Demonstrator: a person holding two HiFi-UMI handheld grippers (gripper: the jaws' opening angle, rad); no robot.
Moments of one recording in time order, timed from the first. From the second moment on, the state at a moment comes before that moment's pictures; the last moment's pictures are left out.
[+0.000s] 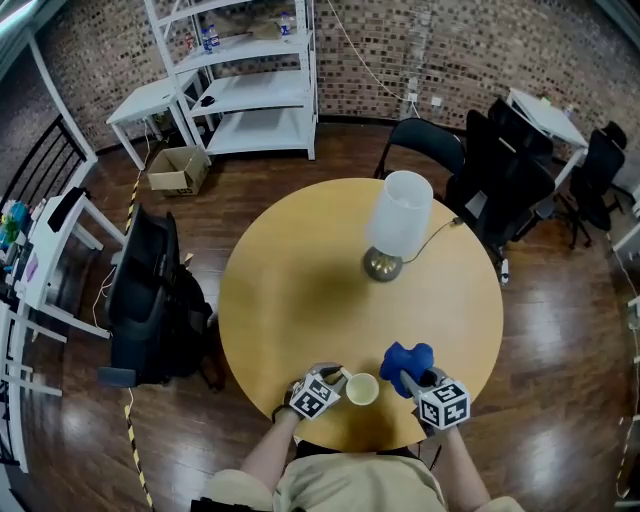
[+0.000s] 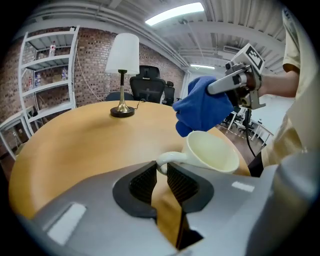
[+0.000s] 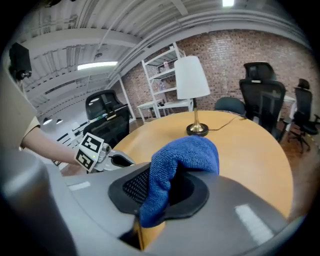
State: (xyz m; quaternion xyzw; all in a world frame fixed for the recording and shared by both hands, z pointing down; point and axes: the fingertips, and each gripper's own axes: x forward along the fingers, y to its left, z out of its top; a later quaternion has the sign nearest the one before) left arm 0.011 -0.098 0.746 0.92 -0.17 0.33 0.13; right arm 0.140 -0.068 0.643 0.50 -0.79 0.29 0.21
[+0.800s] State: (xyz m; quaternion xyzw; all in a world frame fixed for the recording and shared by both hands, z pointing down) left arm 0.015 -0.104 0.743 0.90 -0.21 0.36 0.13; right arm 0.019 -0.106 0.738 0.03 -0.70 0.61 0.38
